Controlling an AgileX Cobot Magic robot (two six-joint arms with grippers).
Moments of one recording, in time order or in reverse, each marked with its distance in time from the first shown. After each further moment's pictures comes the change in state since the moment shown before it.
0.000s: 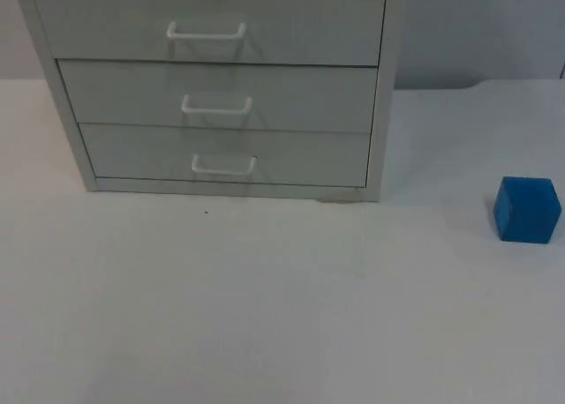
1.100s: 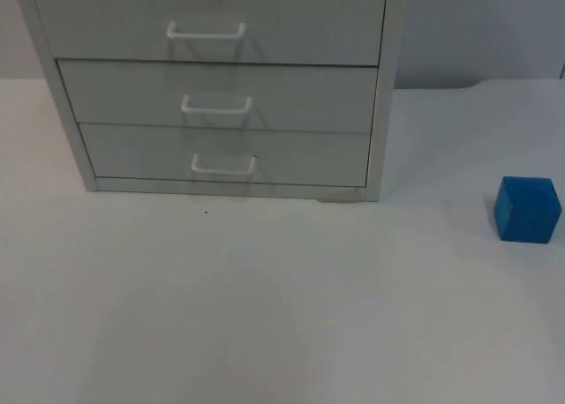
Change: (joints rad) right arm 0.000 0.689 -0.113 -0.004 -0.229 -0.013; left arm 0.000 0.463 -0.030 -0.085 -0.129 0.000
